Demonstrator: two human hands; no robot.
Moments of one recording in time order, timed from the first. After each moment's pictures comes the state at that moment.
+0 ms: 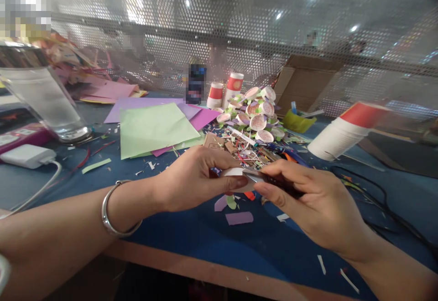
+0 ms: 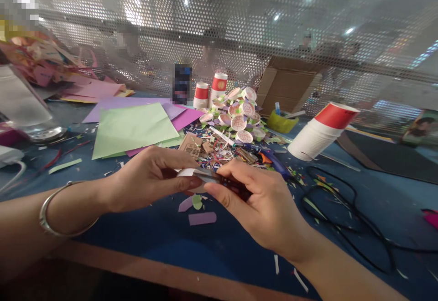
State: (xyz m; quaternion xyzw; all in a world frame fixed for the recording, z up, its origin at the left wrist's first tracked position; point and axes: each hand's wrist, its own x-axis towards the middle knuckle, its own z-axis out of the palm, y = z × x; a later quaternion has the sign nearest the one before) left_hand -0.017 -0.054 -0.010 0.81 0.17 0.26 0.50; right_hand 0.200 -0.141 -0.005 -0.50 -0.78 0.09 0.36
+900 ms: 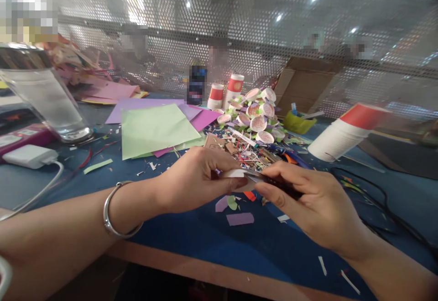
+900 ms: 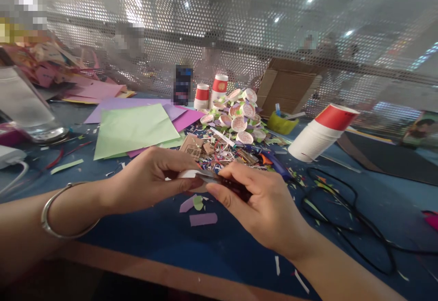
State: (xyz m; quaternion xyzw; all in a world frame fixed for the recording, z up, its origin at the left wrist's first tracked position) left_hand -0.016 -0.057 -0.002 0.84 0.18 0.26 0.43; right_hand 0.200 -0.141 -0.003 -0.52 -0.78 0.09 0.33
